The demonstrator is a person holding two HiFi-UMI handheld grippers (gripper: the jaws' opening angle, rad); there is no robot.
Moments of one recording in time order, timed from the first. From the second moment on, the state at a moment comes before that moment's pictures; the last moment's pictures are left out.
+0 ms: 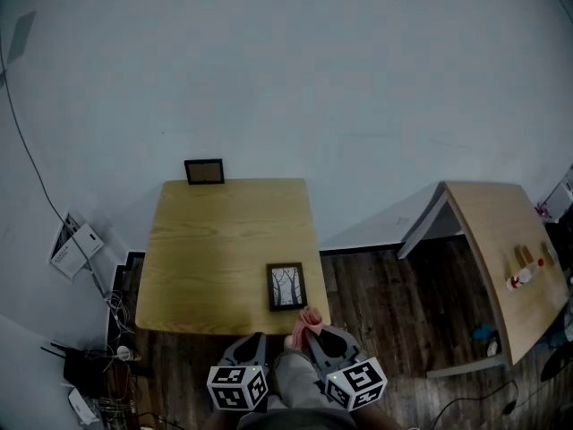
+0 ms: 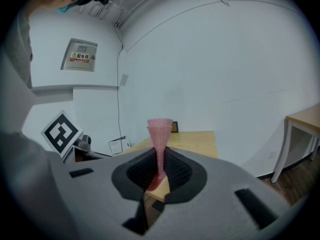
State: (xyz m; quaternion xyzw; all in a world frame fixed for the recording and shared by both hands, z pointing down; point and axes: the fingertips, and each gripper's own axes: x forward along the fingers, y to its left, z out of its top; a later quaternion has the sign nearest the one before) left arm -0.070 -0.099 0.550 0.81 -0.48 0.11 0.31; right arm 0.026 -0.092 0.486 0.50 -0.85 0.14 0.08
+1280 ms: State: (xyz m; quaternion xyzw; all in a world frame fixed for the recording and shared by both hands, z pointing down) left arm -0.033 -0.212 0.684 0.74 -0.47 0.24 0.42; right arm 0.019 -0.271 0.594 0.41 -0.87 0.17 0.21
